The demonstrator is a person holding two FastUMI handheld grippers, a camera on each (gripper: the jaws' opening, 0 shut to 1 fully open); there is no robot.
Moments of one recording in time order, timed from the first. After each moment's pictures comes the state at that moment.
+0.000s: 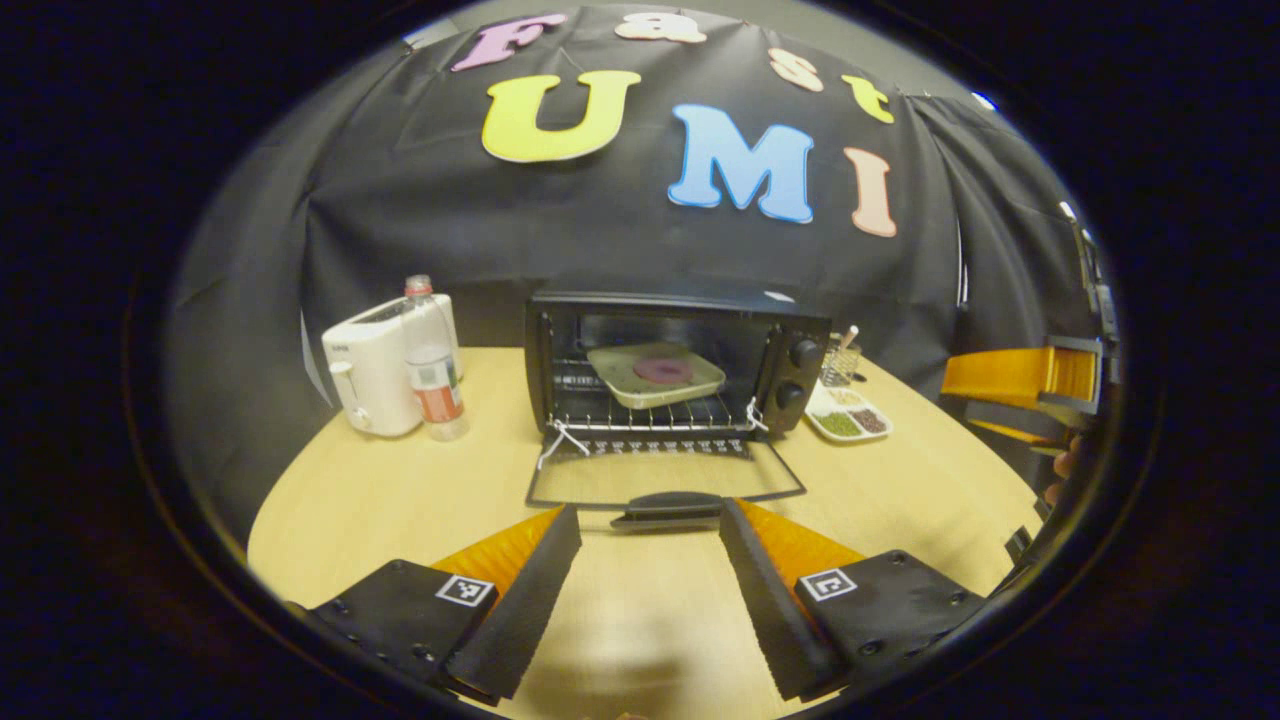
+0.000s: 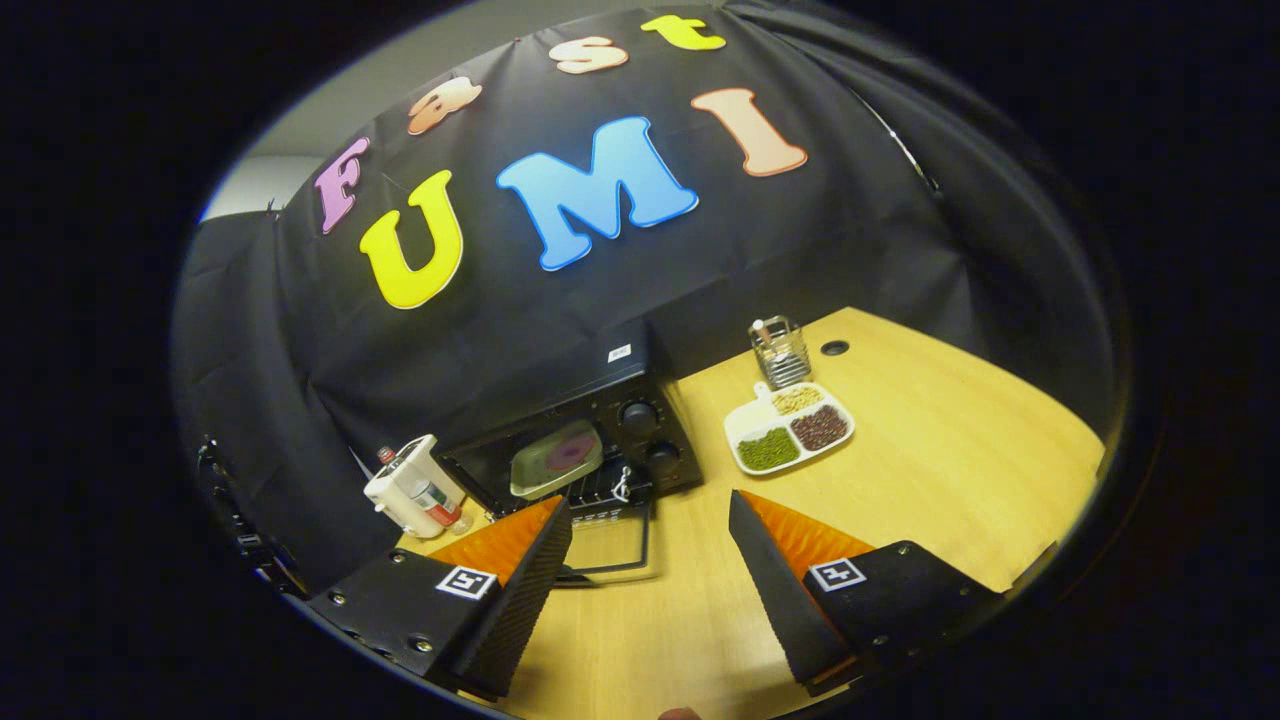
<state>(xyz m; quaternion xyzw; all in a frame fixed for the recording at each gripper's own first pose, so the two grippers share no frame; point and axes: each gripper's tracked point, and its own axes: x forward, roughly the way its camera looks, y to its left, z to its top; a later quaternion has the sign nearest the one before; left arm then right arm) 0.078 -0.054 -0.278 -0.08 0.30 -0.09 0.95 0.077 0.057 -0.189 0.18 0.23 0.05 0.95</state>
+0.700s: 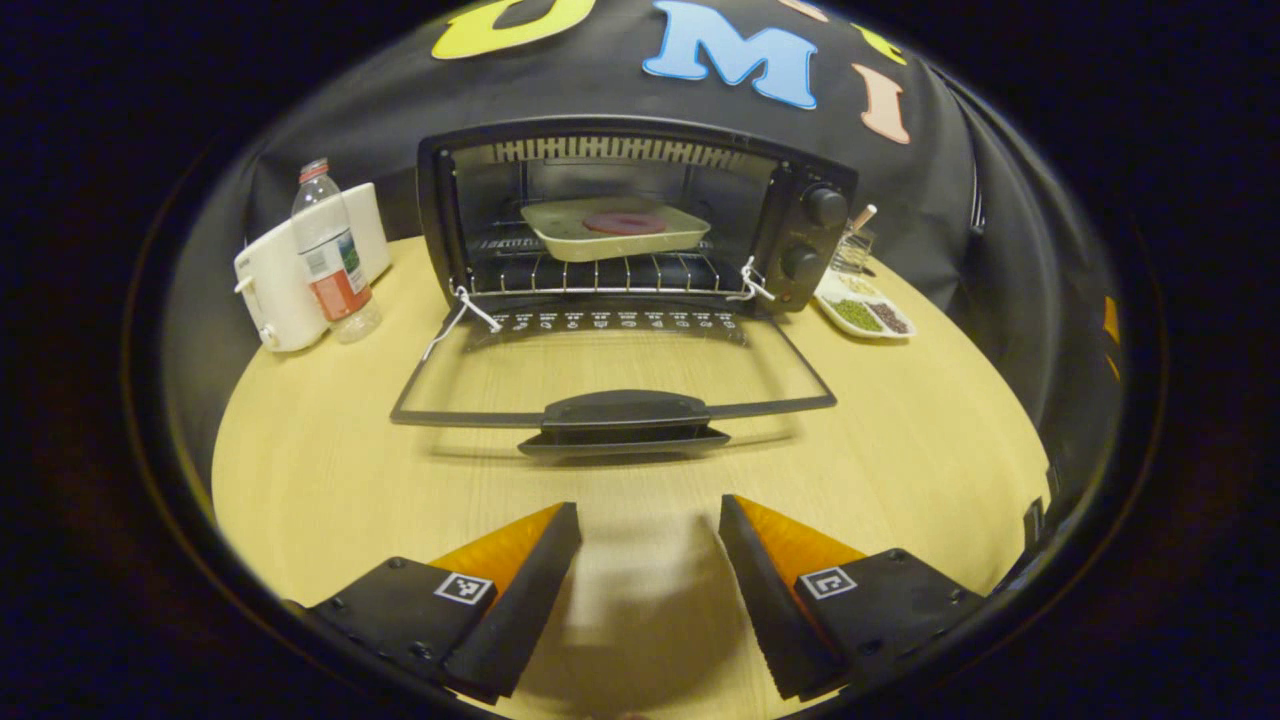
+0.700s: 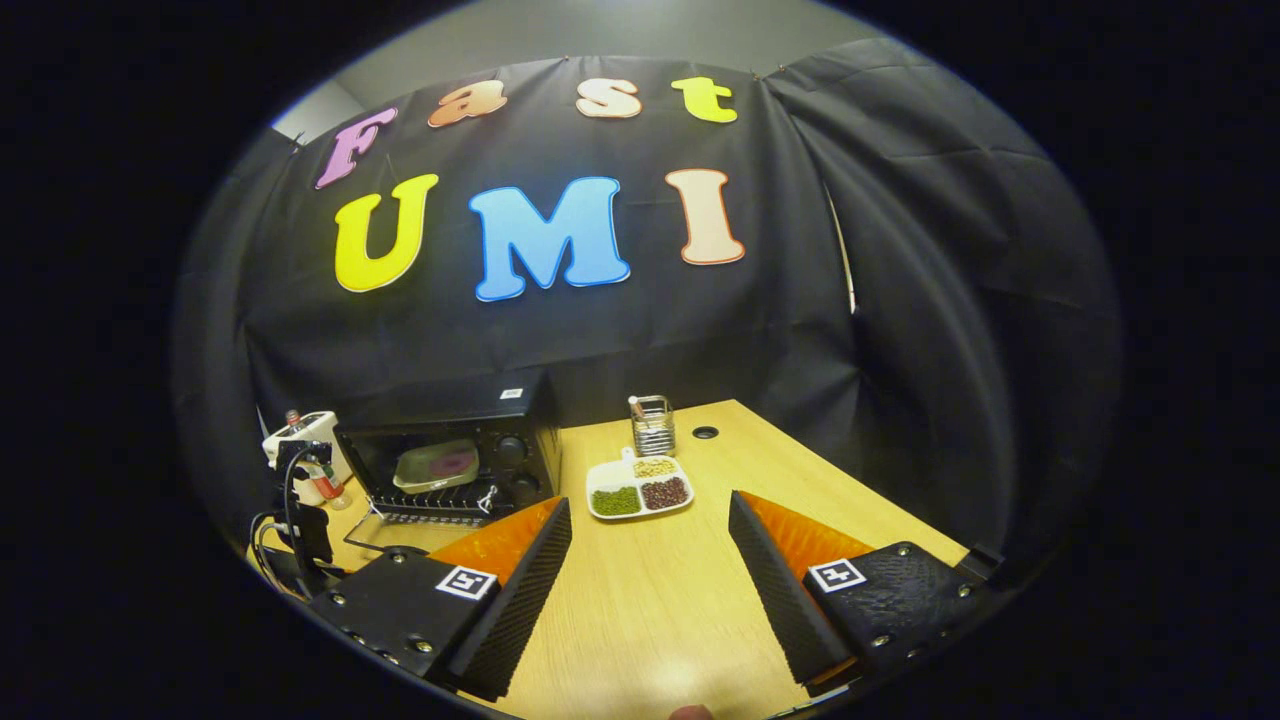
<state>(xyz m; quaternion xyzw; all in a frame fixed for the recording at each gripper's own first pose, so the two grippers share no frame) 0.097 -0.105 -0.387 -0.05 0.45 -0.12 0.88 0.029 -0.049 -0.161 0.03 0.19 -0.08 0.98</state>
